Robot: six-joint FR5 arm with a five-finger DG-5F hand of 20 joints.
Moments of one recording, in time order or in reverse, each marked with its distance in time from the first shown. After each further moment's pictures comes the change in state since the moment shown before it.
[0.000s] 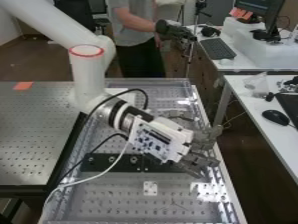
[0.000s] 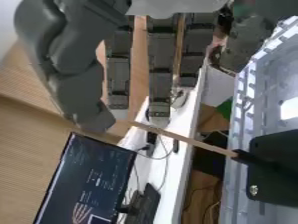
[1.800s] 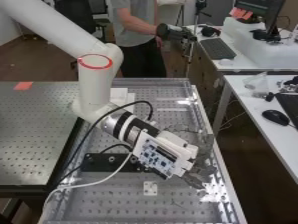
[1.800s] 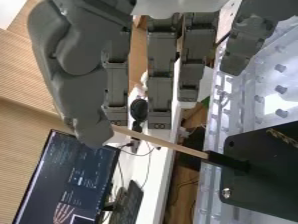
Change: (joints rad) arm -0.033 -0.069 0.073 -0.071 -0.039 0.018
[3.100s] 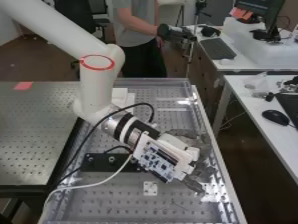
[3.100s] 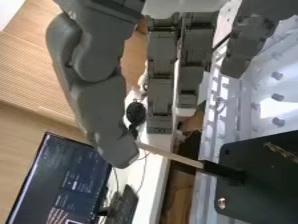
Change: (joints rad) arm -0.005 -0.012 0.021 -0.018 0.015 -0.010
